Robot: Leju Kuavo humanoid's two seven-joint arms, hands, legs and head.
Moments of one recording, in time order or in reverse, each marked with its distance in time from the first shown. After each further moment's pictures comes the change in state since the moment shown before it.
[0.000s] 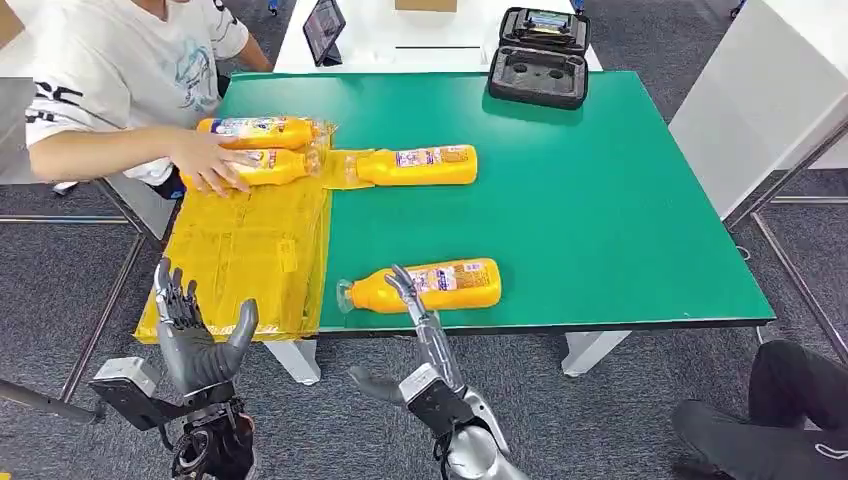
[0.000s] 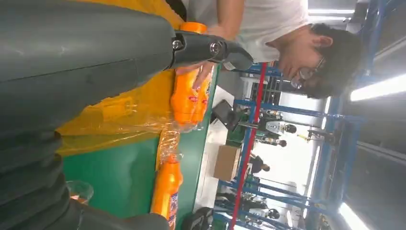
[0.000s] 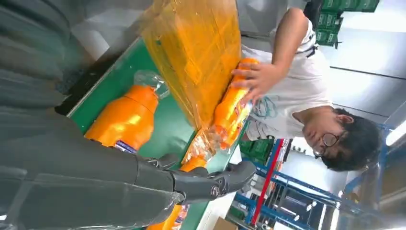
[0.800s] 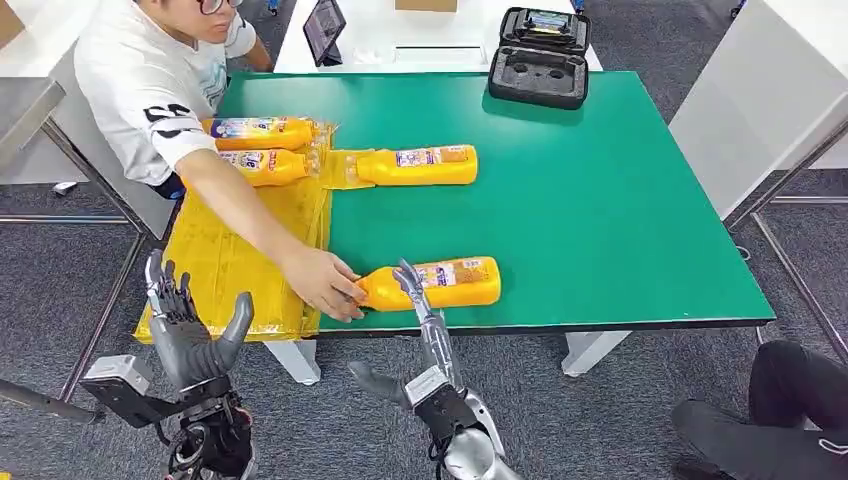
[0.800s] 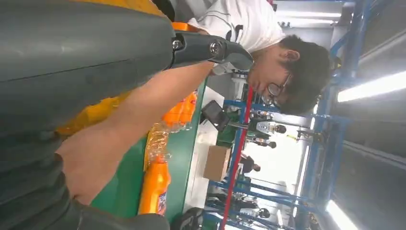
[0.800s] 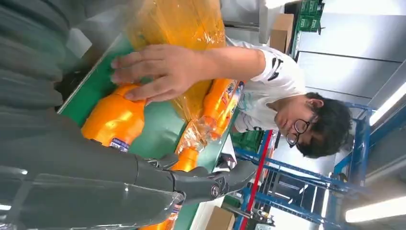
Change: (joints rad) left arm -0.007 0.000 -0.002 -0.031 -0.004 0.011 0.000; right arm 0.014 0.019 0.002 -0.014 -0.053 -0.060 -0.058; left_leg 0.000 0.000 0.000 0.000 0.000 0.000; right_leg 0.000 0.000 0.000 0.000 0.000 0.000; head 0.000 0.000
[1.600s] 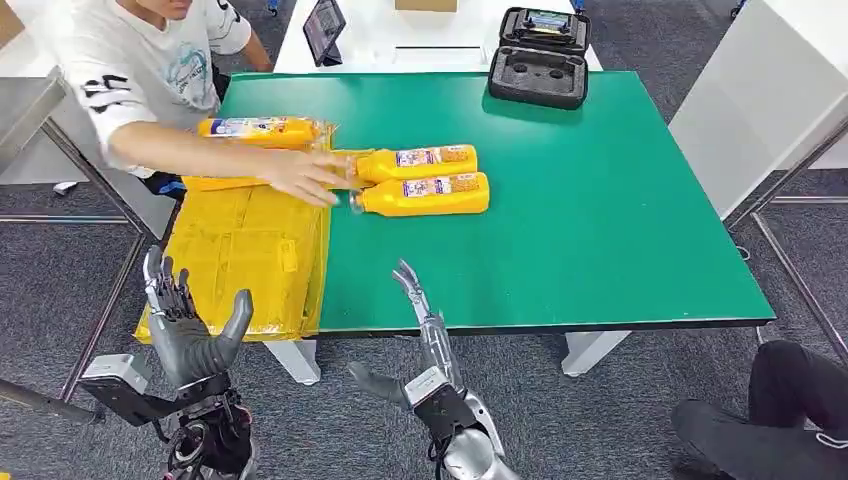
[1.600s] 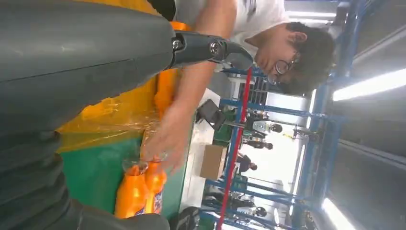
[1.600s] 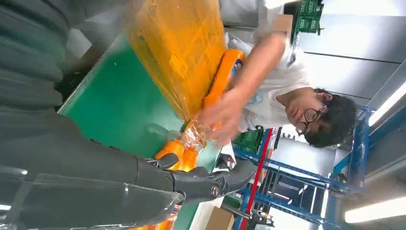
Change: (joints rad) left arm -0.010 0.000 -0.003 -0.006 -0.005 0.000 -0.002; right arm 0.001 0.000 0.003 -0.004 0.000 -0.002 0.000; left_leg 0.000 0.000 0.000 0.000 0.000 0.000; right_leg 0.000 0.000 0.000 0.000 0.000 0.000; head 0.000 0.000
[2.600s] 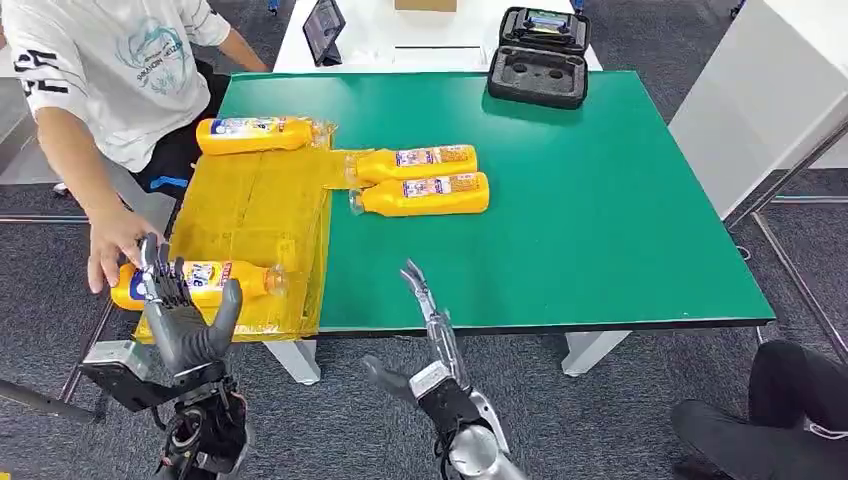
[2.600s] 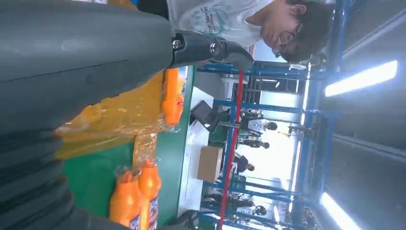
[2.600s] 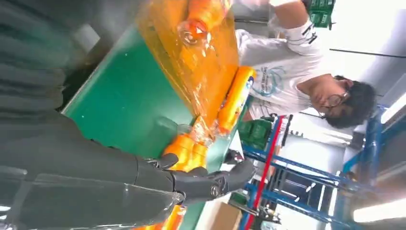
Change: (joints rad) left arm -0.033 0.015 0.010 0.014 -0.029 0.000 0.000; right arm -0.003 -0.003 -0.027 0.022 0.013 0.002 0.000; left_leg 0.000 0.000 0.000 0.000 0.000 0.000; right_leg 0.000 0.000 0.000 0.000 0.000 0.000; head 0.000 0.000
